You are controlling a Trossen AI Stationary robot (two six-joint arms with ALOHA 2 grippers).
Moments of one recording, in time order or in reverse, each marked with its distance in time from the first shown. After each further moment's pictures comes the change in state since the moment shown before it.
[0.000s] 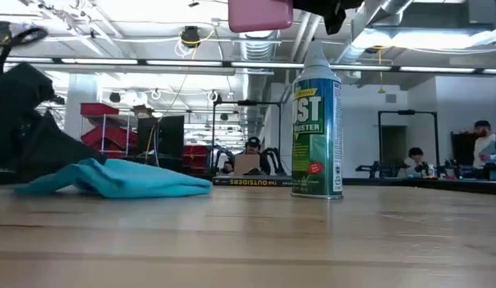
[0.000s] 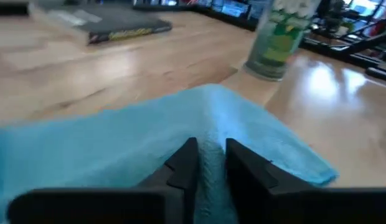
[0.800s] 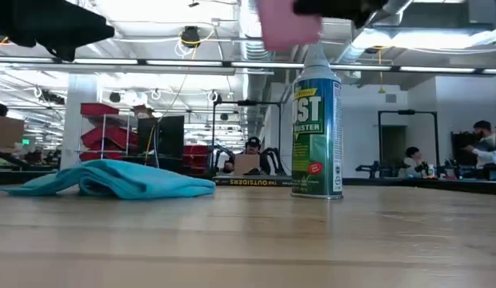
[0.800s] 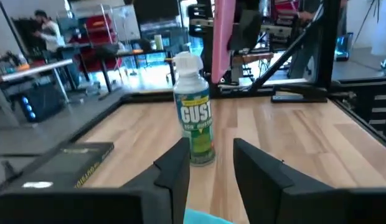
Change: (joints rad) left arm 0.004 -0.862 0.004 -0.133 0.230 1.042; right arm 0.104 -0.117 -0.001 -0.356 0.248 0.043
